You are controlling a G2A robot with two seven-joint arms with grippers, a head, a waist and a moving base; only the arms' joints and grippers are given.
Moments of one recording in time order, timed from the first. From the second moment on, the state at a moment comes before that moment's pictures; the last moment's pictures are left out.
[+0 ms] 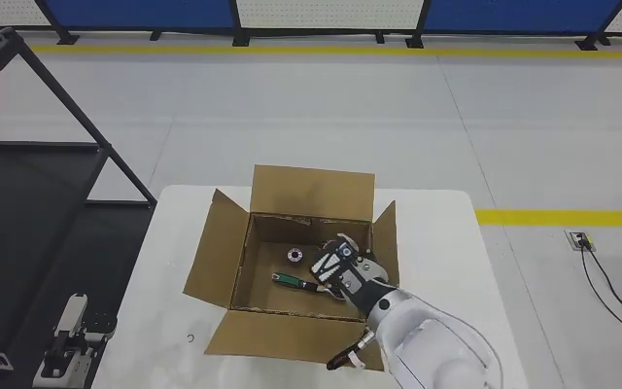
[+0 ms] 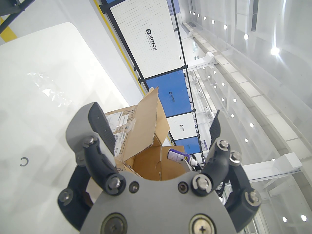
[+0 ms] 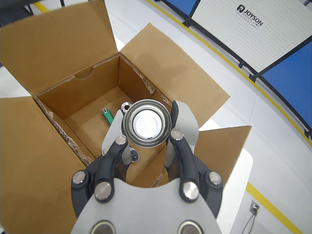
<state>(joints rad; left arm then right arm) 2.01 -1.30 -2.06 -2.33 -0.20 -0.07 -0.14 -0.99 -1.35 1.00 -2.07 -1.56 -0.10 0.93</state>
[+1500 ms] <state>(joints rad) 2.01 -1.30 -2.06 -2.33 -0.20 -0.07 -0.14 -0.78 -1.45 0.87 -1.52 -1.48 0.03 0.94</state>
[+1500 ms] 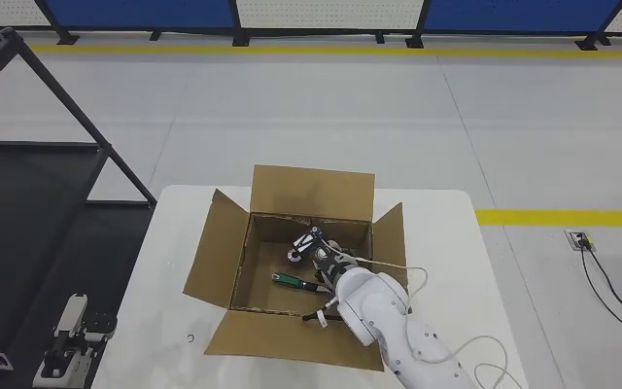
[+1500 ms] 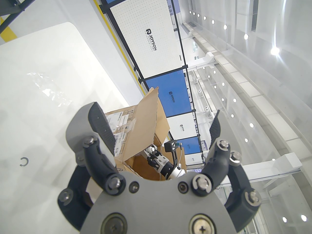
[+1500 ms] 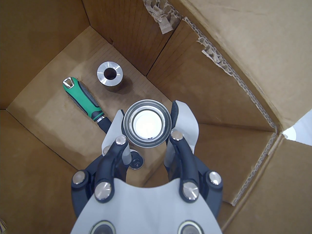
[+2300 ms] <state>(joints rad) 2.01 -1.30 -2.06 -2.33 -0.20 -0.07 -0.14 -0.71 -1.49 0.89 -1.32 -1.39 0.01 0.85</state>
